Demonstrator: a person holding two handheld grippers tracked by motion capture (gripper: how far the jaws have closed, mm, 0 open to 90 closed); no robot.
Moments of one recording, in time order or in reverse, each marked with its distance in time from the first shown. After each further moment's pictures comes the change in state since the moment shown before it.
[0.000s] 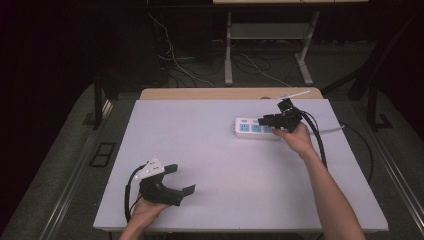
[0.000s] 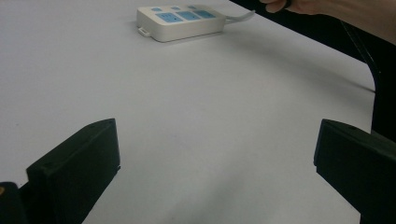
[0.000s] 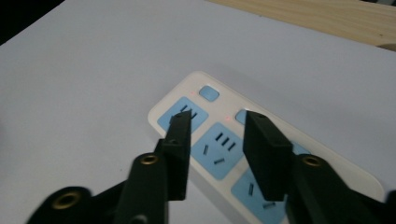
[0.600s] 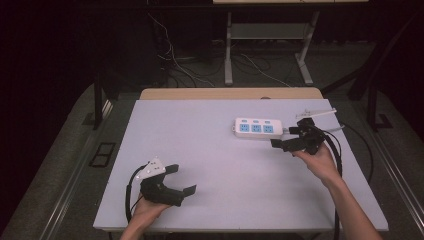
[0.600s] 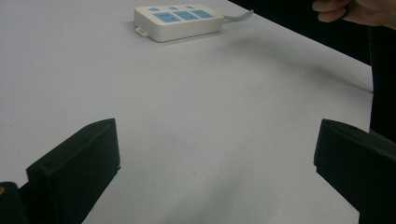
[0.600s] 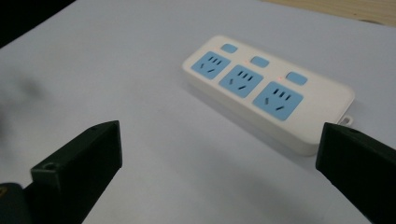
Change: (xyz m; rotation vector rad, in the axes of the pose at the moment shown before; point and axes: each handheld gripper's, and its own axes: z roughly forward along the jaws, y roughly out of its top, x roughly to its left) left arm -0.001 0.000 0.002 0.000 -0.006 -0.001; right arm 0.036 -0.053 -0.069 -0.043 -0.025 -0.008
